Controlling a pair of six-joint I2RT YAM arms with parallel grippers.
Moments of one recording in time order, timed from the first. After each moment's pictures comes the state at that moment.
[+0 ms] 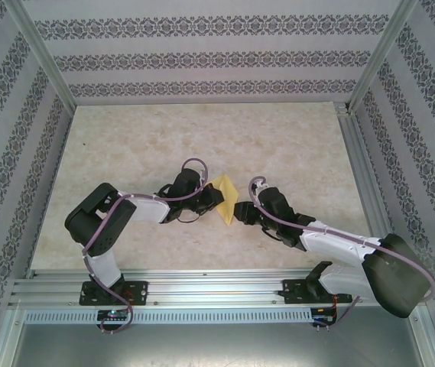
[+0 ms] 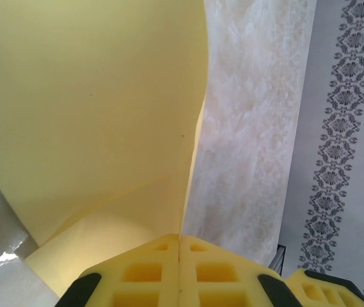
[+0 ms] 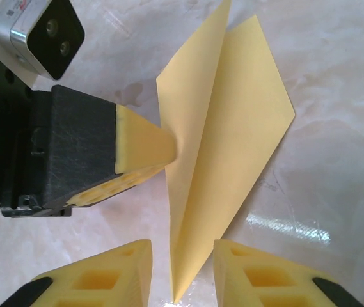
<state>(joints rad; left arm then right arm) -0.67 1.79 0.76 0.42 0.43 -1.18 0.69 1.19 0.42 0.13 -0.11 0.65</state>
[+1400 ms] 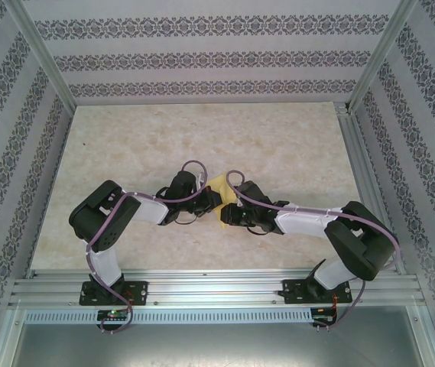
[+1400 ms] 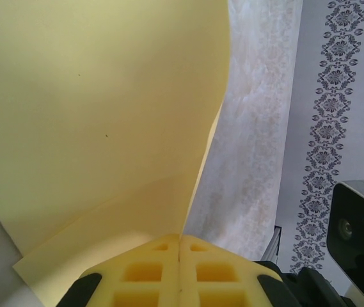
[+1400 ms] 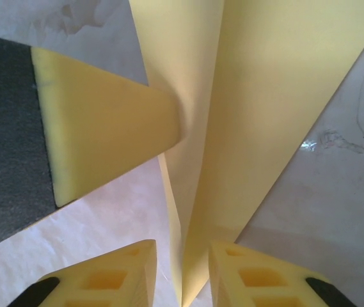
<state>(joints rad) -0.64 1.83 0.71 0.53 0.52 -1.15 0.75 1.52 0.63 0.01 -0.18 0.75</state>
